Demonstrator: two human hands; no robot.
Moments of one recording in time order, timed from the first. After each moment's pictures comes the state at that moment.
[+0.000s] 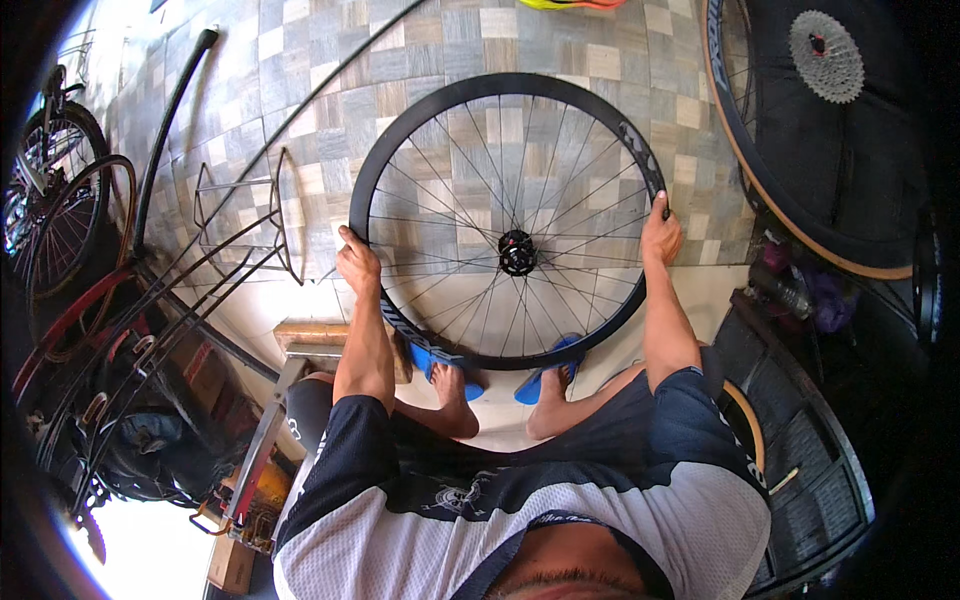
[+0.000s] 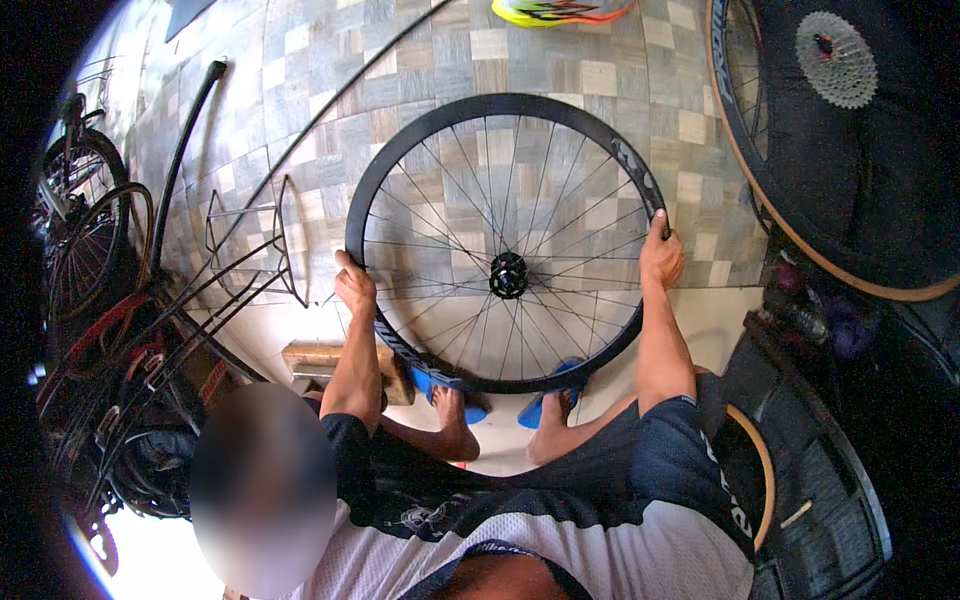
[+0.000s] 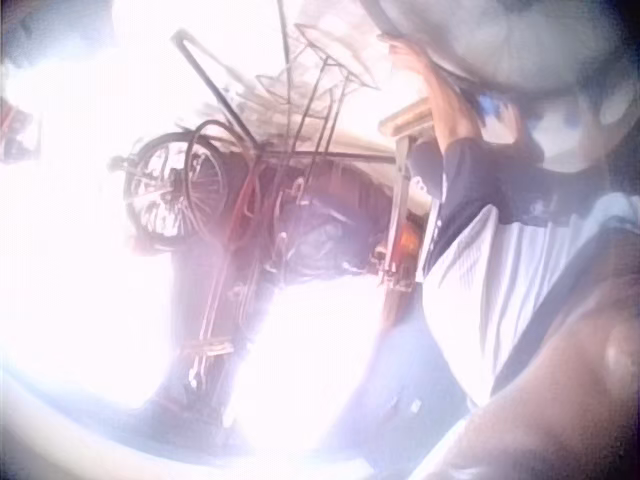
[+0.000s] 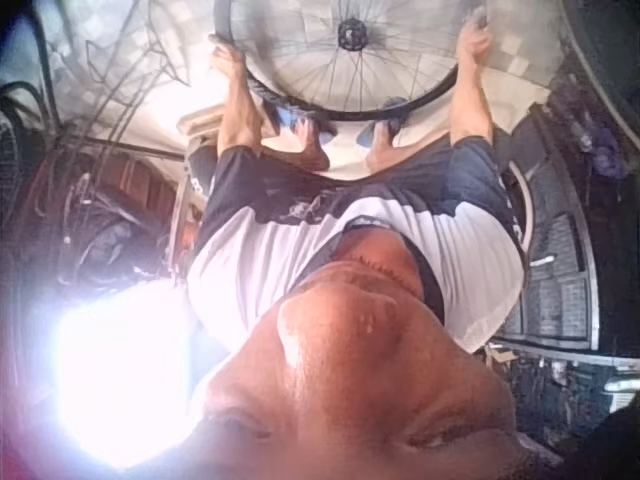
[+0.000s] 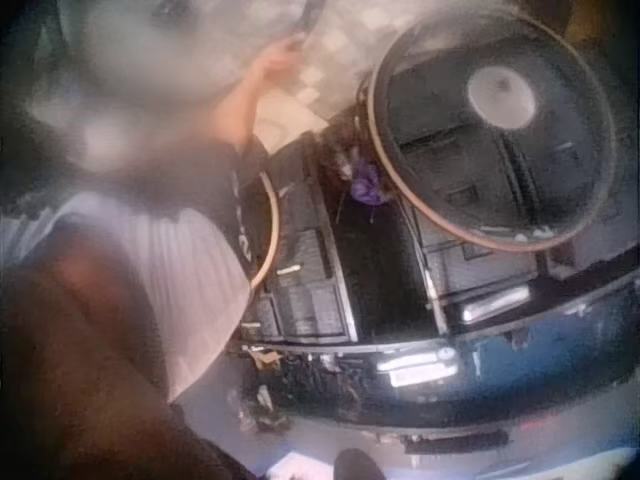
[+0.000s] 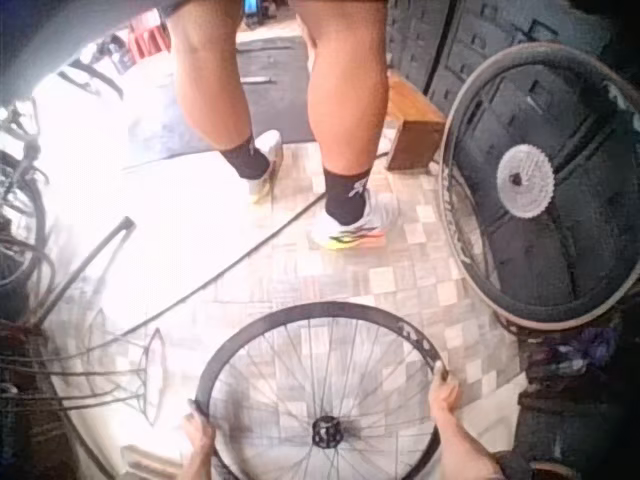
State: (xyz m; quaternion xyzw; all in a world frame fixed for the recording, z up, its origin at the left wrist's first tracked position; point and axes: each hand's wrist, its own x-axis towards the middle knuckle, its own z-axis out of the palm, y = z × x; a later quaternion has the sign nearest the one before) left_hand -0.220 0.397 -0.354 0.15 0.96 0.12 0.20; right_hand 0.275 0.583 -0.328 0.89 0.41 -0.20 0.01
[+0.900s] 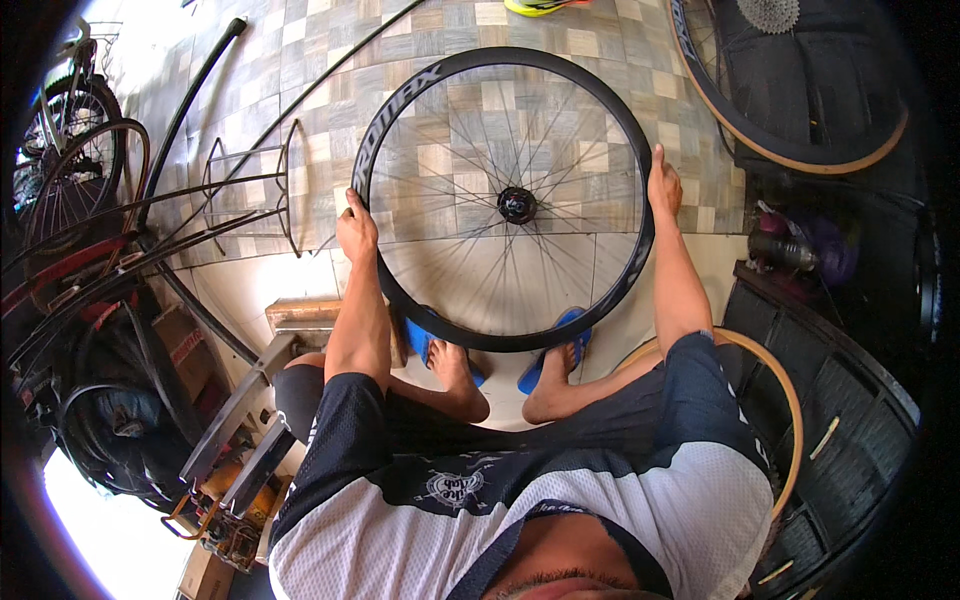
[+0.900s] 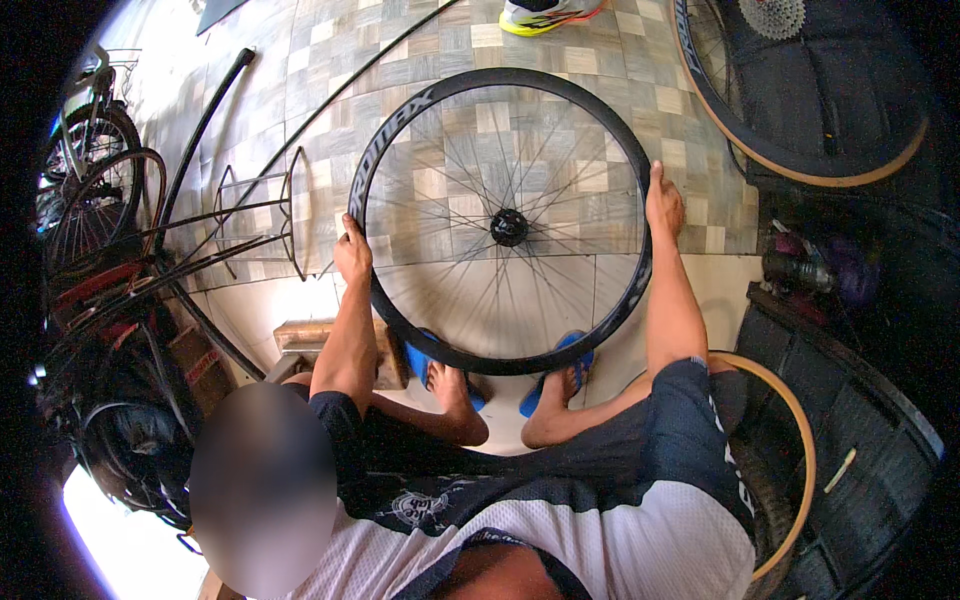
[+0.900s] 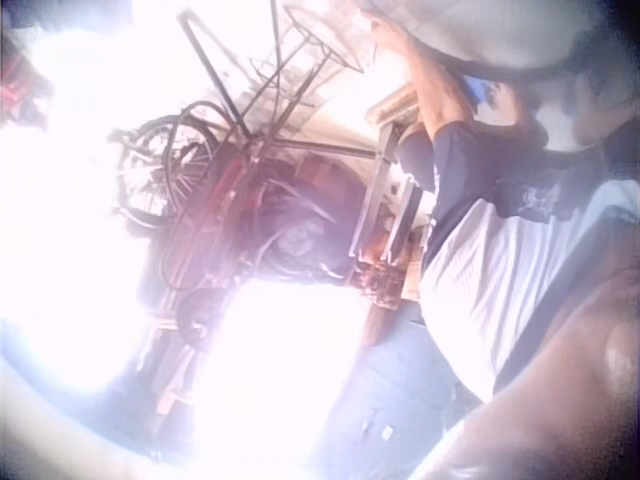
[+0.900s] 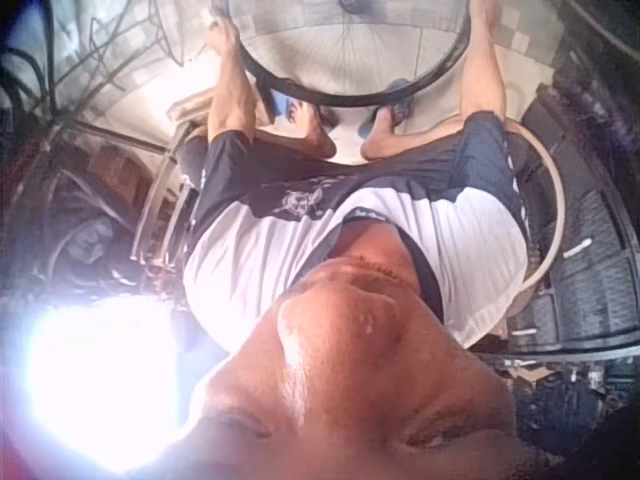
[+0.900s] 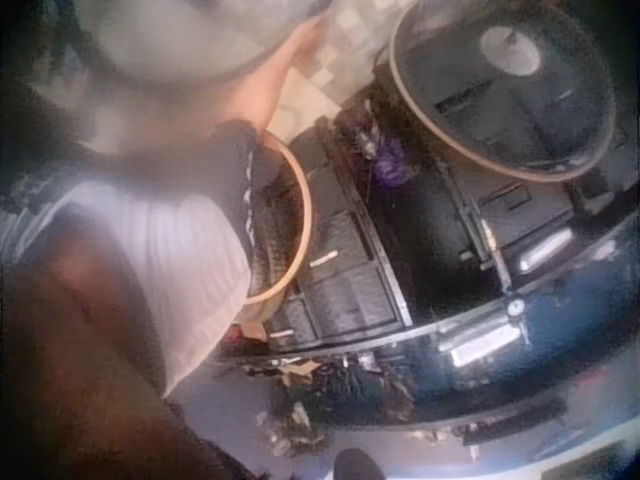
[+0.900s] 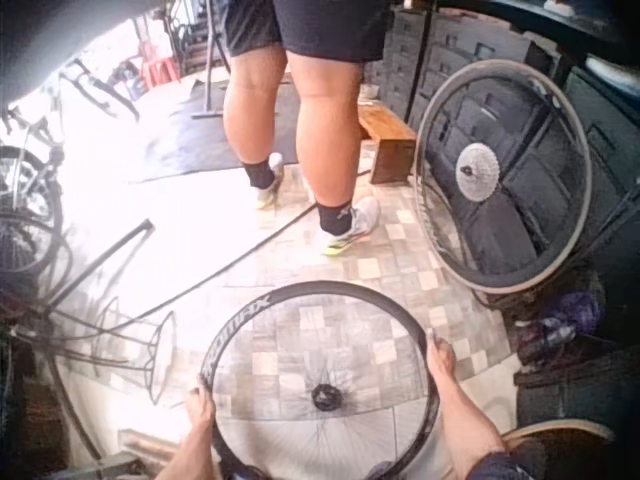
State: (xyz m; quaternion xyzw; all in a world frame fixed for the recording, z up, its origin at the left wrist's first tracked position) left_hand -0.214 0.374 -0.328 0.16 0.94 0.15 0.25; right_hand 0.300 0.579 -0.317 0.84 0.47 -0.25 -0.08
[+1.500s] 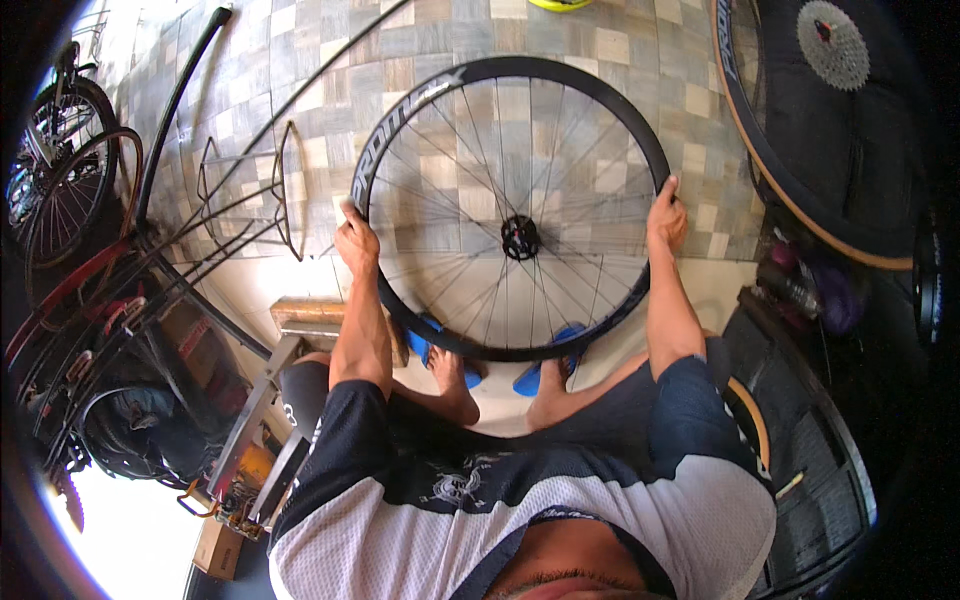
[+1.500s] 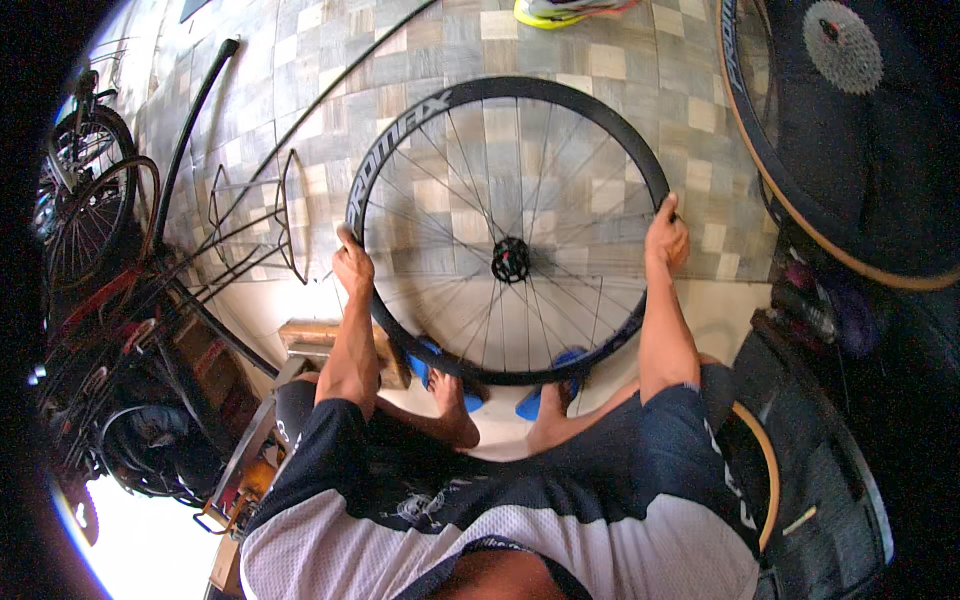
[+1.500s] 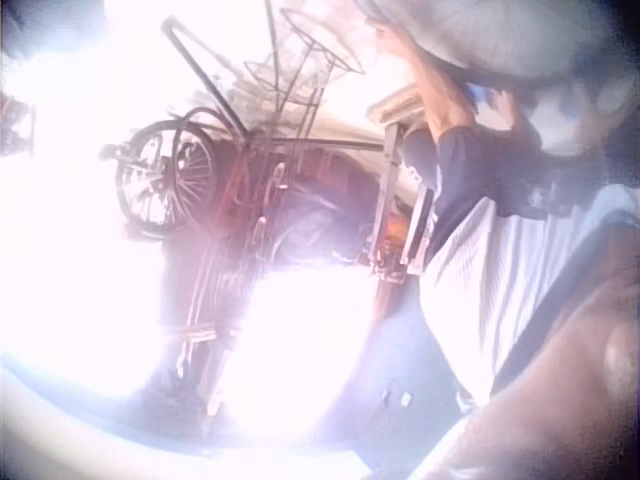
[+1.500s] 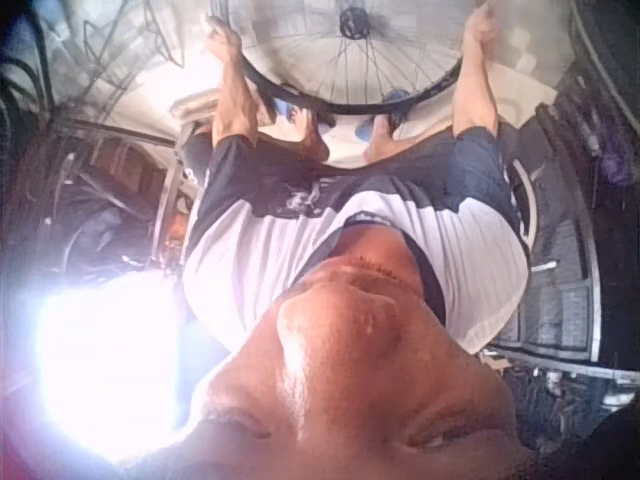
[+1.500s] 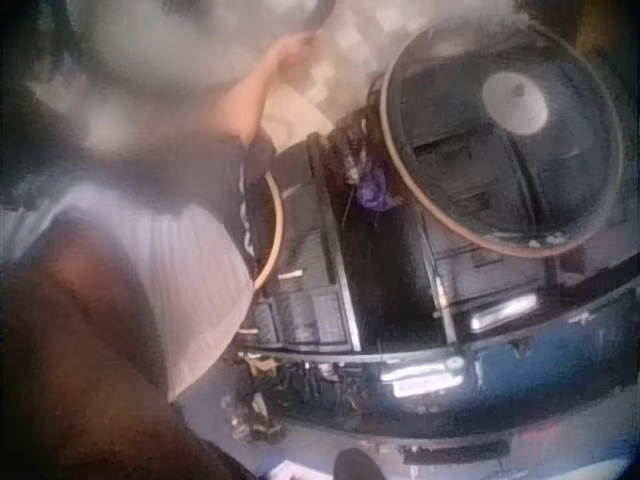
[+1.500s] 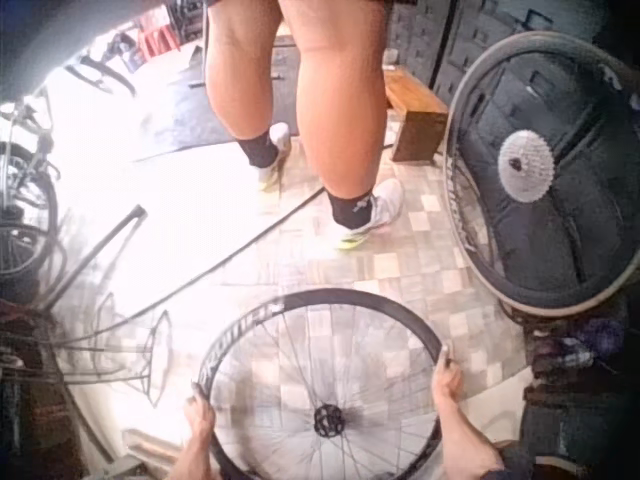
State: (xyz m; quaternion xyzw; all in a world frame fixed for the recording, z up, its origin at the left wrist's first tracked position) left_hand -0.216 0.397 -0.337 0.17 0.95 0.14 0.22; right_hand 0.266 0.594 -0.329 0.89 0.39 -0.23 0.00
